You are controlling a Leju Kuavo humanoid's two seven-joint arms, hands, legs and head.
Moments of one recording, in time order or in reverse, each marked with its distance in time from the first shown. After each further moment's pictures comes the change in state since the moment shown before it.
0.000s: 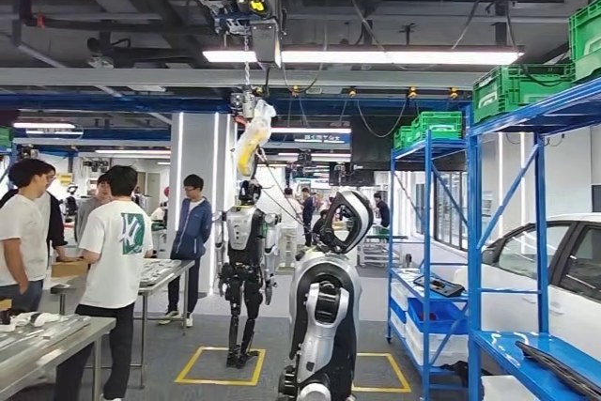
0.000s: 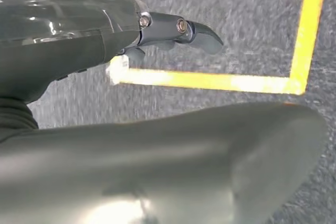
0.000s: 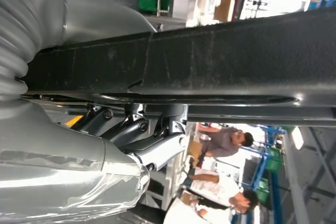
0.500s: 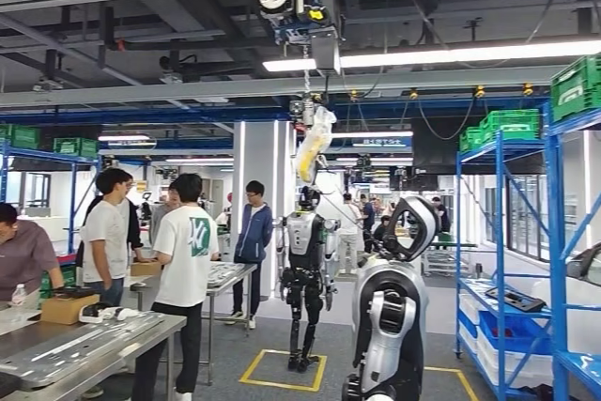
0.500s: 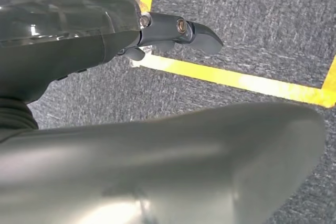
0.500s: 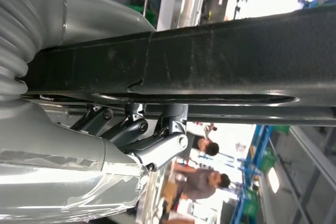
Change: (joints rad) left arm -0.001 -0.006 0.000 0.000 -0.008 -0.002 0.000; right arm 0.013 0.030 -0.020 -0.048 0.007 0.026 0.013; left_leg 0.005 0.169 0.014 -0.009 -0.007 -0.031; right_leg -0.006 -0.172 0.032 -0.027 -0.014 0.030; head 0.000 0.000
